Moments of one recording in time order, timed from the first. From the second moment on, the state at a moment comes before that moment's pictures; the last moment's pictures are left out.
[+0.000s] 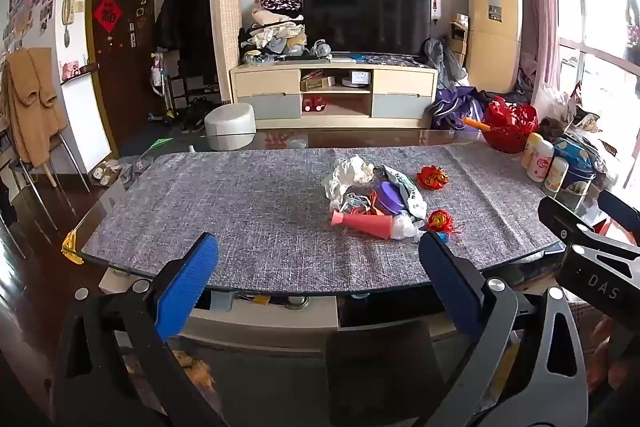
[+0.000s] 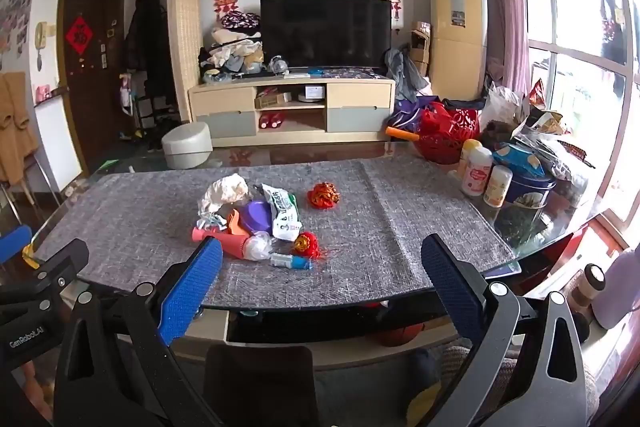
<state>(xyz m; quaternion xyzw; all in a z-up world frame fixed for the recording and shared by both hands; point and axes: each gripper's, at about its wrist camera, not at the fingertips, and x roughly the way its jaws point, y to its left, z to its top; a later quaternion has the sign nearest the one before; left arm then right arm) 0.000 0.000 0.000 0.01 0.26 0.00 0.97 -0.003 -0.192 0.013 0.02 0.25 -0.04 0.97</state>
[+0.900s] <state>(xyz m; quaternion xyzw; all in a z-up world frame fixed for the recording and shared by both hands) 0.003 -0.007 0.004 0.01 0.26 0.00 0.97 -0.003 -0.186 0.016 0.02 0.25 -0.04 0.97</state>
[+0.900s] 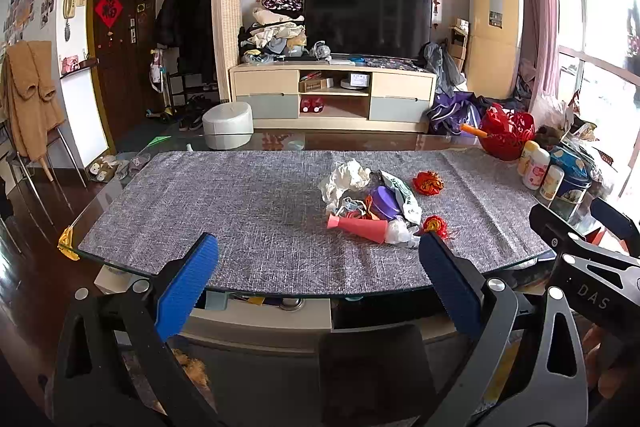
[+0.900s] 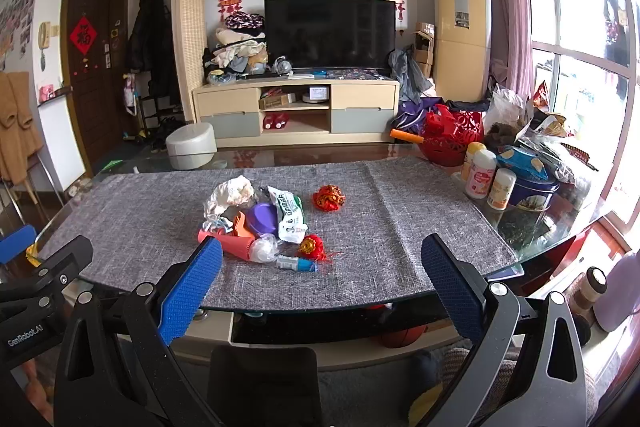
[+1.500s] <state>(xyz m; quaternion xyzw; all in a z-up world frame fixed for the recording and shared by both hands) 0.001 -0.014 0.020 0.00 0.26 0.00 0.97 -0.002 -0.188 0.016 0.02 0.25 -0.04 0.97</state>
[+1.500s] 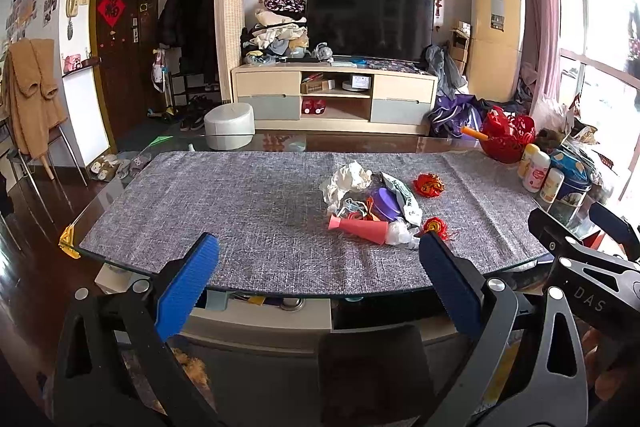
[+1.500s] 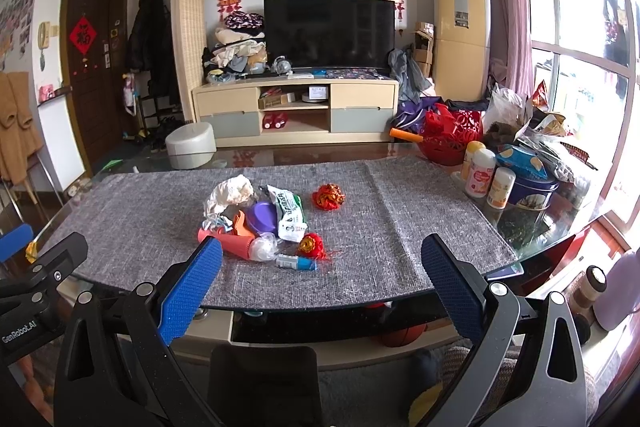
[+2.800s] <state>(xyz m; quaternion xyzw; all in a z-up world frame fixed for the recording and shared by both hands) -0.006 0.000 0.027 0.00 0.25 0.00 0.97 -0.003 -0.189 0.013 0.03 0.25 -0.04 0.97</state>
